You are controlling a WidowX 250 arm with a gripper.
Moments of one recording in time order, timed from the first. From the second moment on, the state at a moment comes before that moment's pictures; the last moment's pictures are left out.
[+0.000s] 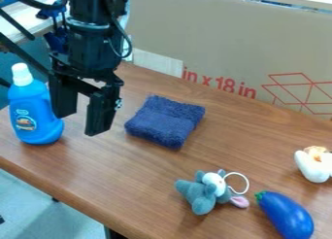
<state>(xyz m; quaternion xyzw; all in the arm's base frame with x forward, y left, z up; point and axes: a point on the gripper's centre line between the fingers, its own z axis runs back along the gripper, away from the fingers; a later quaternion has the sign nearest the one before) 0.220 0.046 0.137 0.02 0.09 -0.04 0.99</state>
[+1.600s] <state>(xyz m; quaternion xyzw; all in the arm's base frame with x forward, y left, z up) 0.194 0.183 0.172 0.05 -0.05 0.13 0.99</state>
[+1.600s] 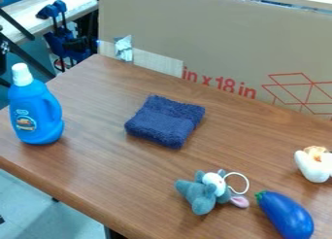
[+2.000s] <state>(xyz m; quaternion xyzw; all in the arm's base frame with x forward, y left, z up) 0.208 0.192 0.154 0.03 -0.06 0.13 0.99</state>
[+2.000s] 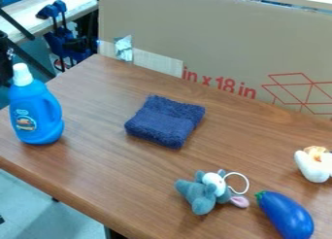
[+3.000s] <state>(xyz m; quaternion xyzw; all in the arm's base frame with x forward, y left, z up) 0.263 0.179 0.136 -0.01 -0.09 0.13 0.99</state>
